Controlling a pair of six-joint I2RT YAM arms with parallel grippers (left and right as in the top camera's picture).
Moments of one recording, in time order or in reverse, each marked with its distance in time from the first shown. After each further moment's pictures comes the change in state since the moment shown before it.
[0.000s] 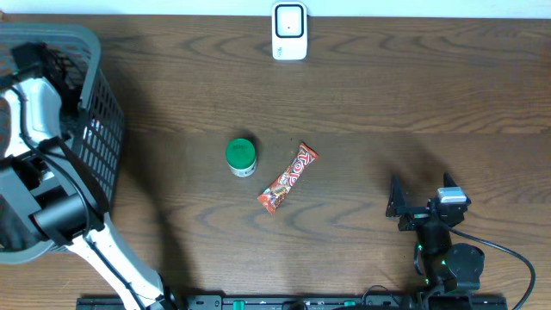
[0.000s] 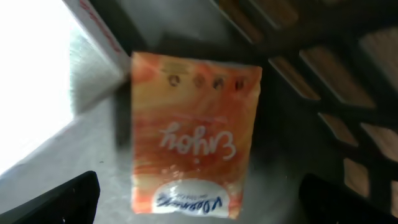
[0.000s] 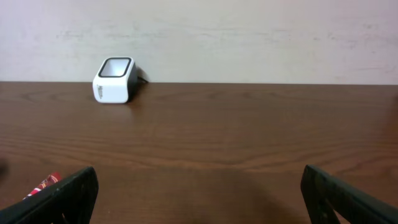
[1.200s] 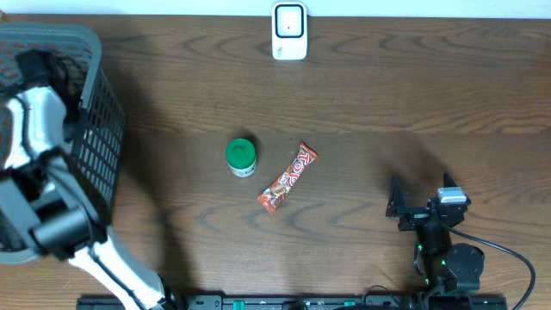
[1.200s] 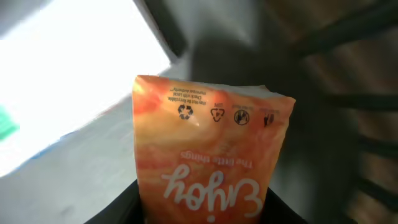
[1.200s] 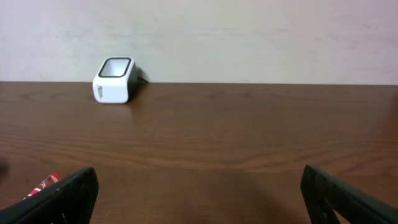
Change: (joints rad) left arm 0.005 -0.151 -0.117 0.063 -0.095 -0.057; right arm 0.000 0.000 0.000 0.000 0.000 0.000
